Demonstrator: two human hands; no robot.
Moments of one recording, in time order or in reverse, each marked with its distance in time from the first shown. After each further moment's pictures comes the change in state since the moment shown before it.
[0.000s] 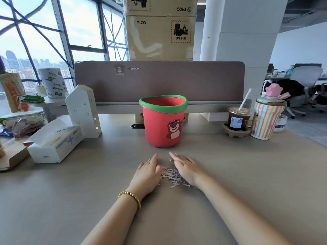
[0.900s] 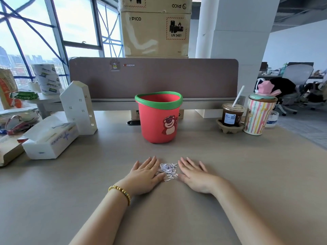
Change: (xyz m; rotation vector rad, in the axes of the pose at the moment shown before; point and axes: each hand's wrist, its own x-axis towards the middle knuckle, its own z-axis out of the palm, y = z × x) left_hand -0.014 -0.005 -0.003 0.422 -0.270 0.149; right_hand -0.047 0.020 -0.005 -0.278 -0.221 0.088
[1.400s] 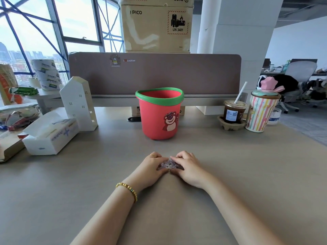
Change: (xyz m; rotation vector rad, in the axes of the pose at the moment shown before) left_hand 0.009 0.011 -0.001 -0.388 0.307 0.129; right_hand 0.019 -0.012 0.006 0.241 0.356 -0.092
